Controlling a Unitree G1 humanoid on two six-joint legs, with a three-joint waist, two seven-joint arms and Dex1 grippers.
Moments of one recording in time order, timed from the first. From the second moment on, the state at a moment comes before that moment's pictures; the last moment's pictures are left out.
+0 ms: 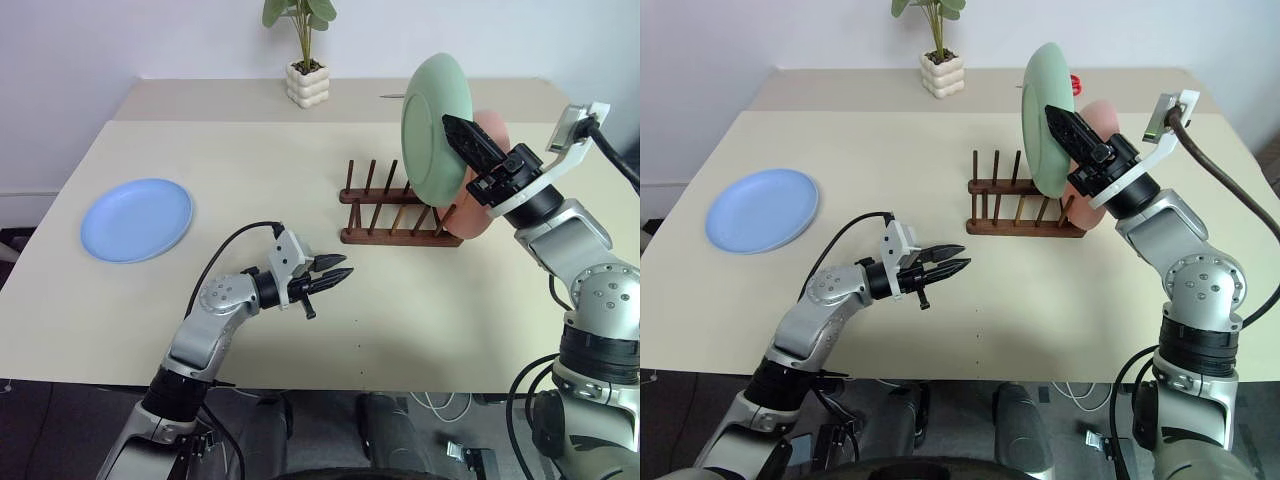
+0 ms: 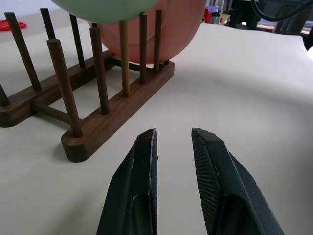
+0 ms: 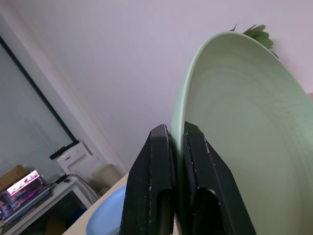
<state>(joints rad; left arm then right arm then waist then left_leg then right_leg) -0.30 0.31 -0.22 -0.14 -0.28 0.26 -0.82 -0.51 -0.52 -0.33 -0.23 1.31 0.69 0.26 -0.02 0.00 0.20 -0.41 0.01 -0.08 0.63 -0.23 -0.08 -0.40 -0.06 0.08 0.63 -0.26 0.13</state>
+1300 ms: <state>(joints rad) -0.30 0.27 -0.17 -0.16 -0.31 0.21 -0.78 -0.49 -0.41 -0.34 -0.25 1.33 0.67 0.08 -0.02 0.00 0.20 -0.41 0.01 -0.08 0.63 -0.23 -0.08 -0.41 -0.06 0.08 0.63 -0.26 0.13</state>
